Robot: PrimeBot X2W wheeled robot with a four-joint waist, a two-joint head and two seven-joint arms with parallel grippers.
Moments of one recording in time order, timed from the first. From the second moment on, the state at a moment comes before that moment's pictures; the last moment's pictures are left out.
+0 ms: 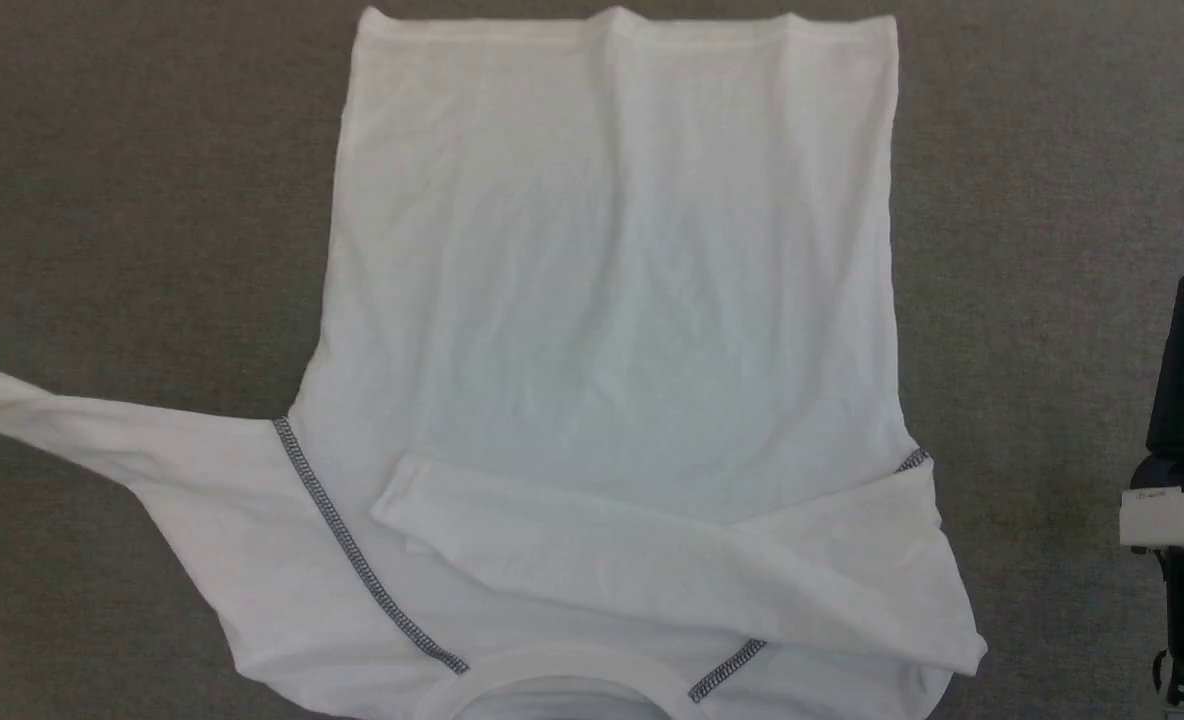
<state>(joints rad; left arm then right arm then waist) -0.59 0.51 0.42 0.53 -0.70 -0.04 0.07 -0.13 -0.05 -0.28 -0.10 0.35 0.13 -0.12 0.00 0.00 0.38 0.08</state>
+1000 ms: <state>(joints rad) -0.33 0.05 -0.55 0.16 -0.62 -0.11 0.25 -0.08 -0.05 -0.22 0.02 0.42 0.13 -0.19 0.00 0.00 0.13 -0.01</state>
